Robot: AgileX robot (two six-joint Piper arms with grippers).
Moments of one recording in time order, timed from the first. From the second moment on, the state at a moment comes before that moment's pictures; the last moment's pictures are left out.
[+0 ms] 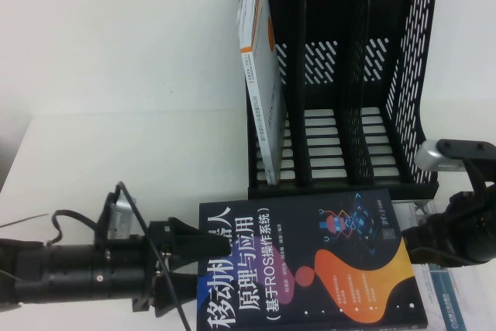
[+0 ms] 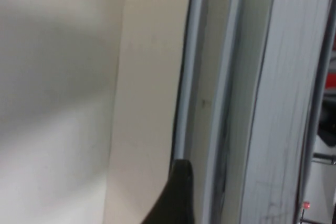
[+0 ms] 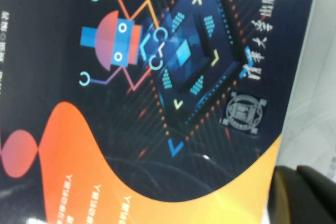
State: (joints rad) right arm 0.29 1.52 -0.80 0.63 0.61 -0.39; left arm -0.02 1.85 -0.62 -1.69 1.18 1.10
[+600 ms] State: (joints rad) right arm 0.29 1.52 -0.80 0.63 0.61 -0.39; left arm -0.13 1.86 -0.62 -1.69 1.18 1.15
